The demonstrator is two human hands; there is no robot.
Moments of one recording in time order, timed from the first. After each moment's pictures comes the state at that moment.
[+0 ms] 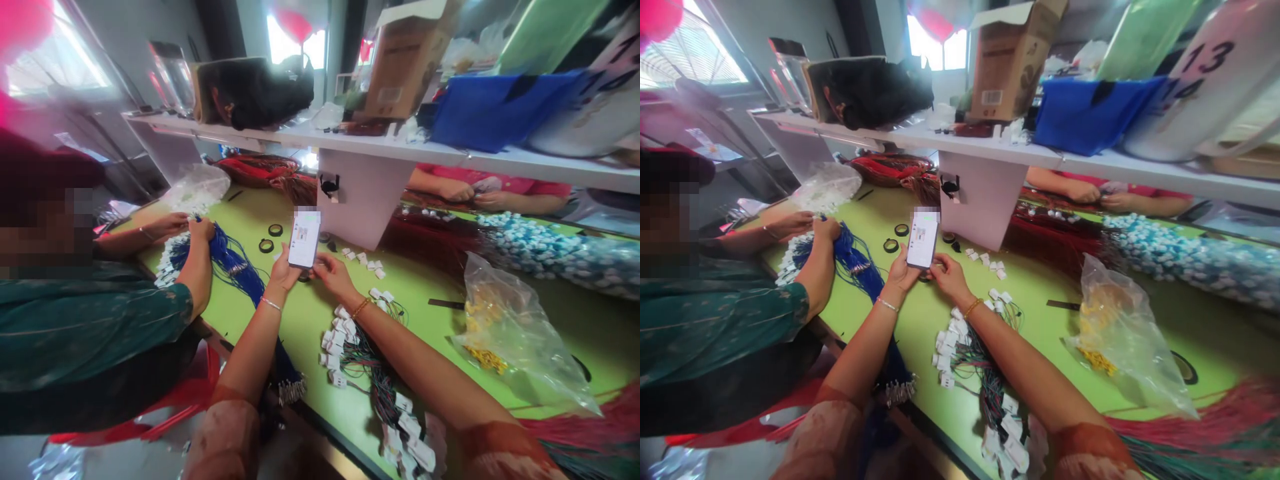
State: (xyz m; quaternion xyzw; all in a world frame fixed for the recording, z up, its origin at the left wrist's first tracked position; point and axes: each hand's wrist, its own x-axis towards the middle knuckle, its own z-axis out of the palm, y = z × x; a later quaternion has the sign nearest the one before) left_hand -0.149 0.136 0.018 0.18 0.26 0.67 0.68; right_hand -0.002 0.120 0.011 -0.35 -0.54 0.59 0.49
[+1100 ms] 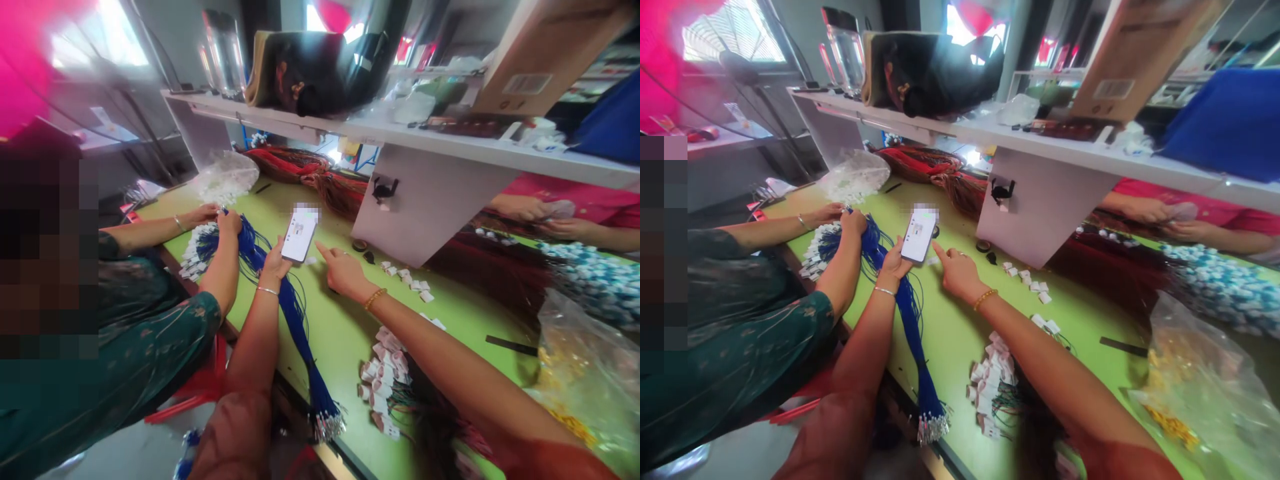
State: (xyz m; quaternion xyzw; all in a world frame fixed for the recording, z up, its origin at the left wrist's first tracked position) left_hand -0.271 0.173 -0.012 0.17 0.30 0.71 0.62; right_hand -0.066 0.140 0.059 -0.44 -0.89 0.01 0.05
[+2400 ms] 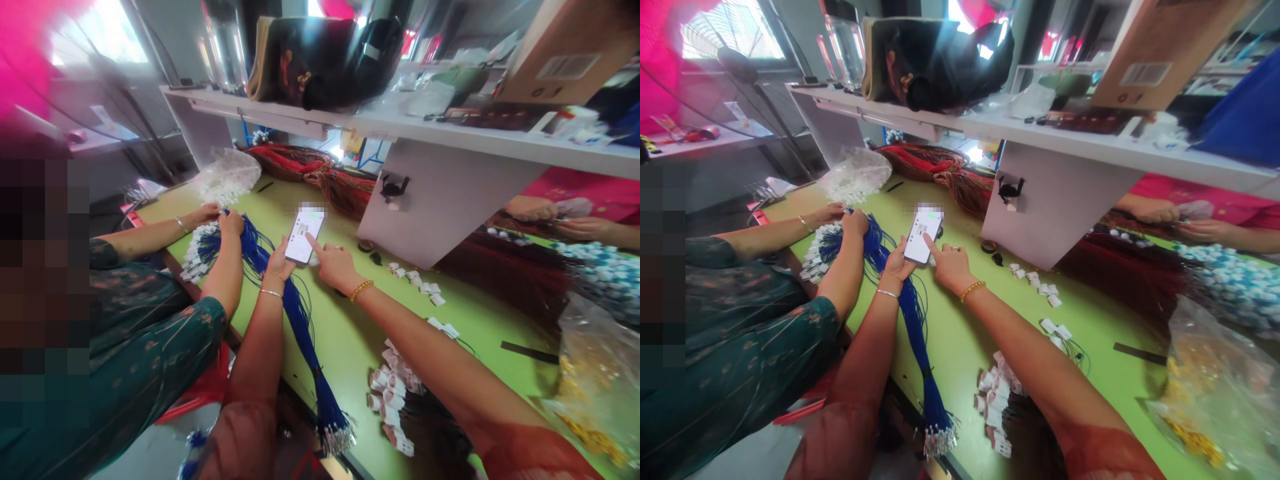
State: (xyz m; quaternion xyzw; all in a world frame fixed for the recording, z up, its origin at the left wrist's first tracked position) left_hand -0.271 0.175 -0.012 0.16 0.29 0.70 0.63; right_hand -0.105 0.157 0.052 -0.45 -0.89 -0.03 0.00
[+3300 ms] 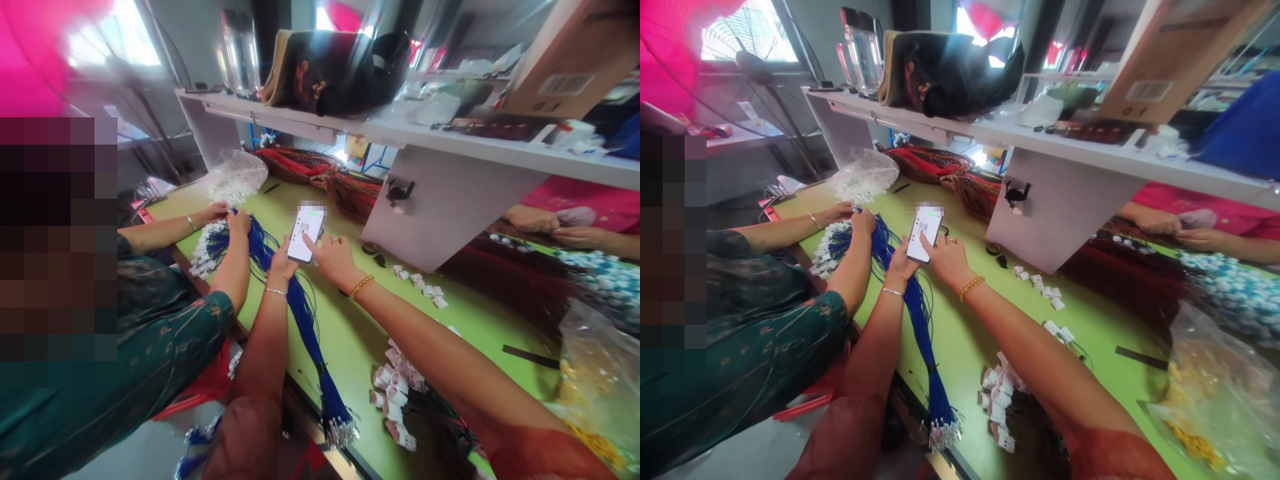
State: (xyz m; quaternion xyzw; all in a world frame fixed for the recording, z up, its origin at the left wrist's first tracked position) left_hand -0.272 0.165 -0.001 0.15 0.27 0.73 0.61; right_hand -0.118 0.150 0.072 -0.39 -0.91 -0.12 0.03
